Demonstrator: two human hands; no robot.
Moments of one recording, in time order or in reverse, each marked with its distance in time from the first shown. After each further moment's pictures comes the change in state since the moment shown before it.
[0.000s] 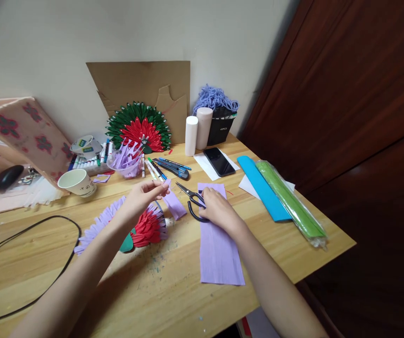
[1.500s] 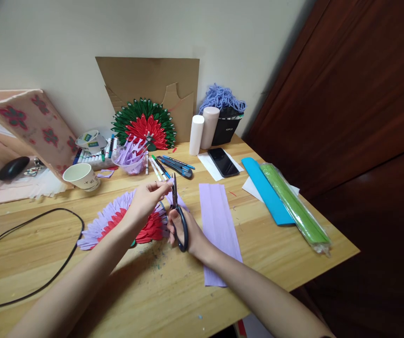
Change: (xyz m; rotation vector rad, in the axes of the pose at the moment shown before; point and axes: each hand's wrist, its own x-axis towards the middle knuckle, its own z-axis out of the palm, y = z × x) left_hand -0.005 -0.006 0.011 -0.019 0.201 -0.018; right_hand -0.025 -0.072 0.065 1.321 -0.183 -0.056
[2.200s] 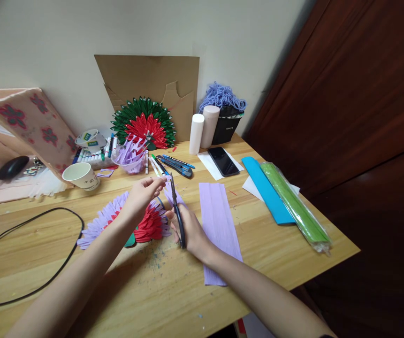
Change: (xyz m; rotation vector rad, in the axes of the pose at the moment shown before) left_hand 0.012 -0.007 -0.009 0.003 0.053 0.006; right_hand 0.000 0.007 -0.007 -0.093 0.054 0.011
